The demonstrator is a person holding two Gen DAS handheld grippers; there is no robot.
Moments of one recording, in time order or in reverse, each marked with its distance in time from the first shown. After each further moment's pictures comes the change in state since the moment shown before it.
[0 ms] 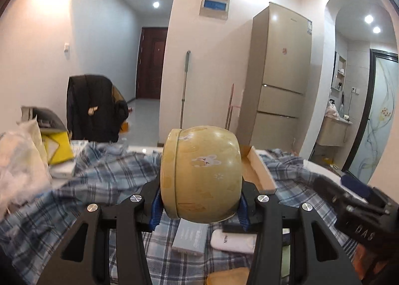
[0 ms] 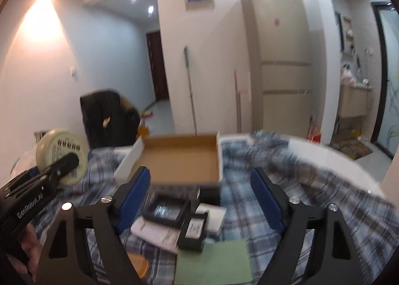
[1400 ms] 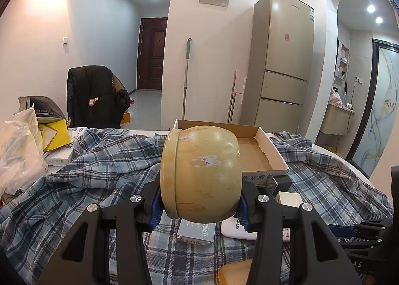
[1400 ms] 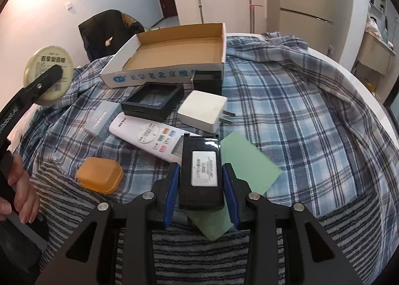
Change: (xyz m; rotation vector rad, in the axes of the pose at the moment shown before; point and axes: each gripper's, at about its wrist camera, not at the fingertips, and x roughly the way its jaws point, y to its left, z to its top) left arm 0.020 0.003 -0.025 0.021 0.058 0.011; right arm 0.039 -0.029 -0.067 -0.021 0.501 0.049
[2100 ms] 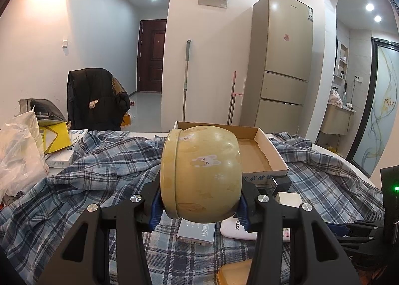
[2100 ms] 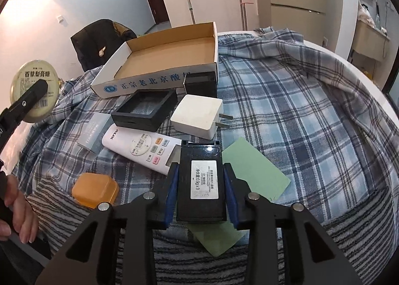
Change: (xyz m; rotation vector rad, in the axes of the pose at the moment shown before) left arm 0.001 -0.001 -0.001 0.008 -0.010 0.004; right arm 0.014 -0.003 0.003 0.064 -0.024 0.005
